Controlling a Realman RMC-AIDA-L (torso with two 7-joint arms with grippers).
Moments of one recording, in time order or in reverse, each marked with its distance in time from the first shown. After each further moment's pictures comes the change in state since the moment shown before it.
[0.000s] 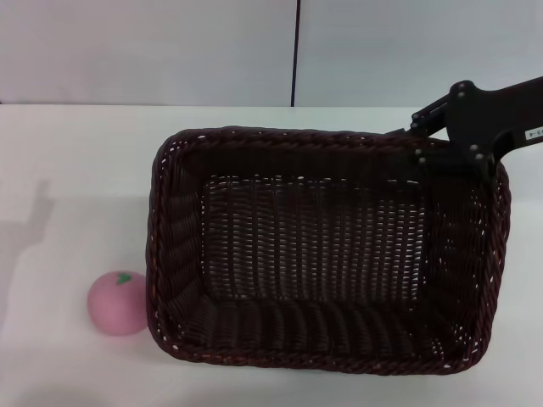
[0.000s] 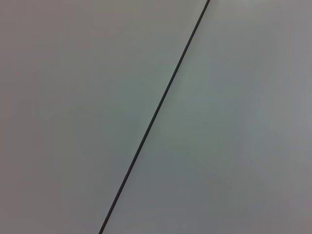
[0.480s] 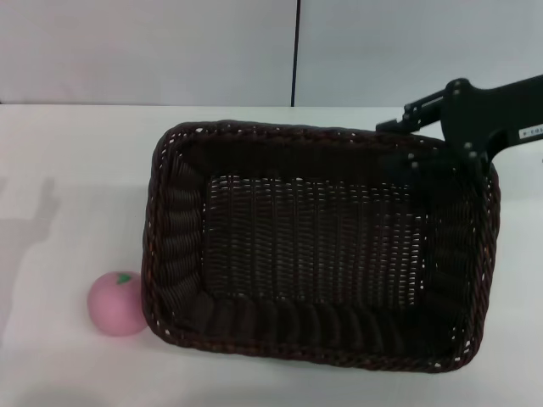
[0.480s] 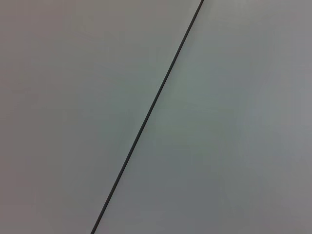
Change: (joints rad) left arm -0.010 0.000 0.012 0.000 0.000 -0.008 0.000; right arm -0.004 0.010 0.008 0.001 0.005 0.019 -0.022
